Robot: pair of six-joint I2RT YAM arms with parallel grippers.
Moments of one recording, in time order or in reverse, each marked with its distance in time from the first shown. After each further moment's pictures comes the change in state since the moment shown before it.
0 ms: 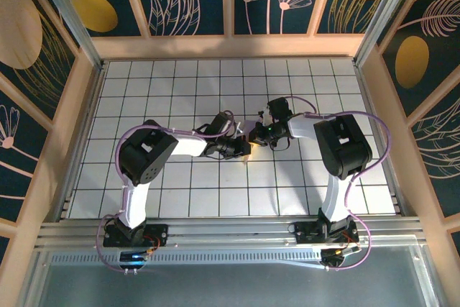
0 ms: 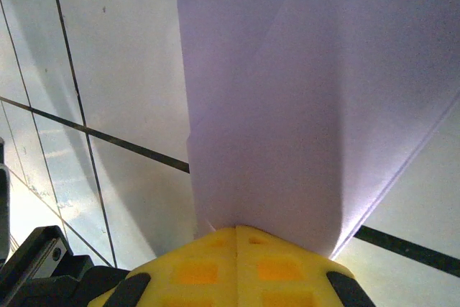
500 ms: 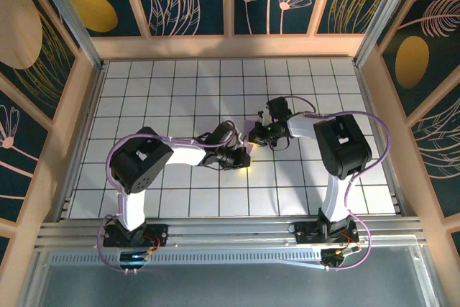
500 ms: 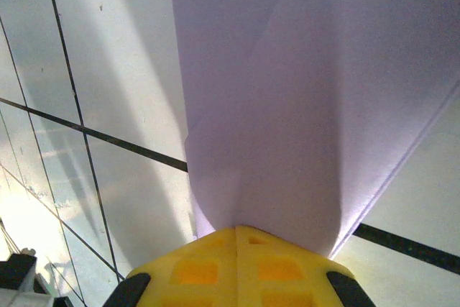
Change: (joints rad) left arm -0.077 -0.100 -0.101 -0.061 -0.043 -0.008; right arm 0.003 0.004 0.013 -0.021 0.005 0.000
